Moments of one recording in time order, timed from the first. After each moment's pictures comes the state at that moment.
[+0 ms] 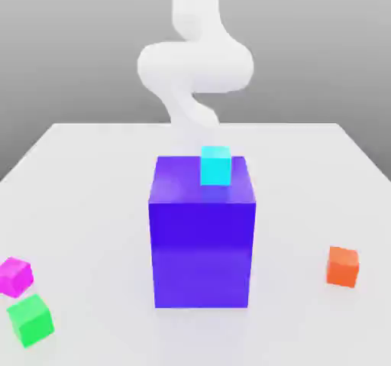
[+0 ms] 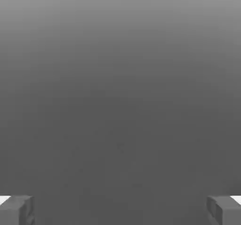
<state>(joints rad) -0.05 -0.71 -0.02 -2.32 0.02 2.34 0.88</state>
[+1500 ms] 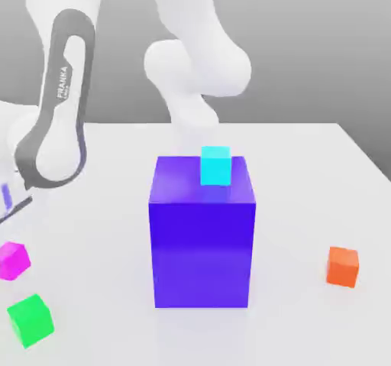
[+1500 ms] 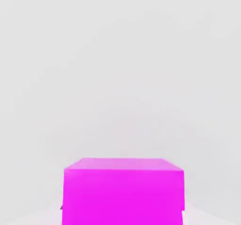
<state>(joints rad) -0.51 0.25 -0.23 -2.47 0.15 2.71 1.75</state>
